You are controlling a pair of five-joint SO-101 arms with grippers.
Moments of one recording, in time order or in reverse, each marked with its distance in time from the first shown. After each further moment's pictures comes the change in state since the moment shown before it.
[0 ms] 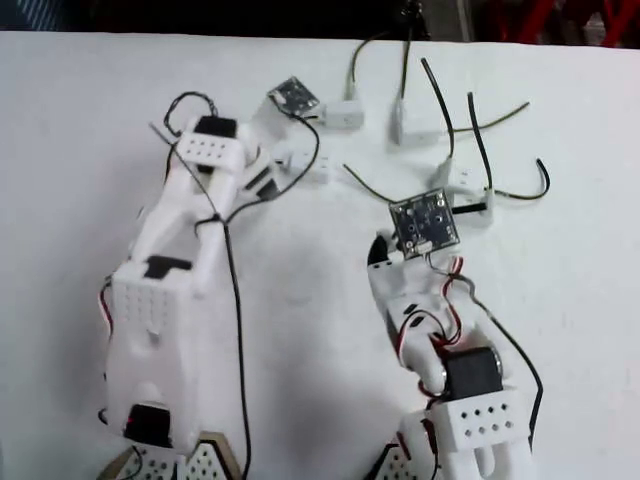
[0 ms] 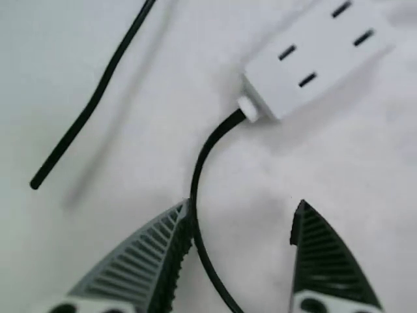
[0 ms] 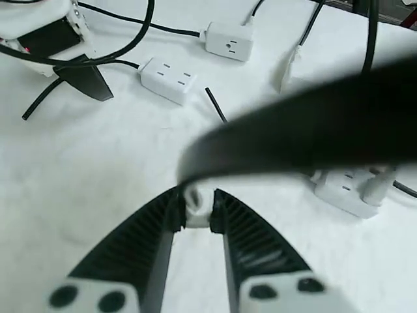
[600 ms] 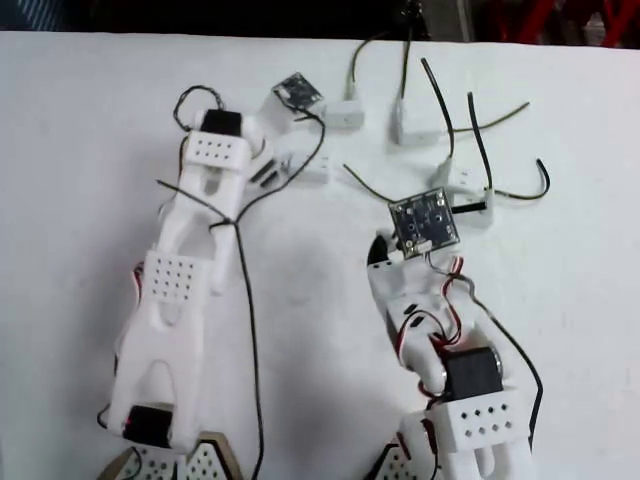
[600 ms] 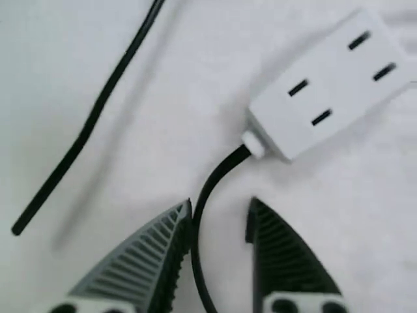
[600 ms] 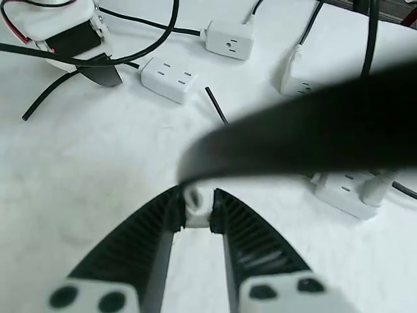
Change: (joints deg) left arm -0.9 26.5 -40.9 16.4 -0.5; right arm -0.1 0.0 0.0 0.0 0.0
